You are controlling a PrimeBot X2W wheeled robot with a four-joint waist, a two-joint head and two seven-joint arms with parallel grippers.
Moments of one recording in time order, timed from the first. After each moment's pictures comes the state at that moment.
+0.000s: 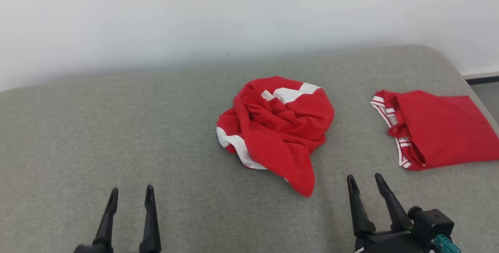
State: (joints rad) left arm 0.01 0.23 -0.26 -0.02 -0.39 0.16 -0.26; right arm 0.03 -0.05 0.03 0.09 0.24 0.13 -0.16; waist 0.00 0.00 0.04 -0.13
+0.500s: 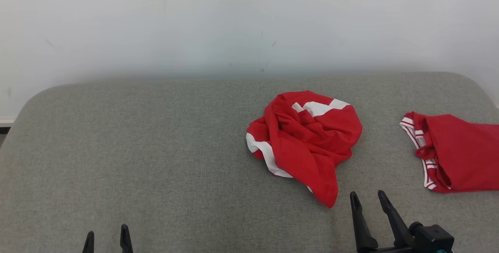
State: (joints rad) left arm 0.22 0.10 -0.04 -0.06 -0.30 0.06 -0.26; right arm 0.10 -0.05 0.01 0.10 0.22 0.13 -0.18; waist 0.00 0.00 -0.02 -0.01
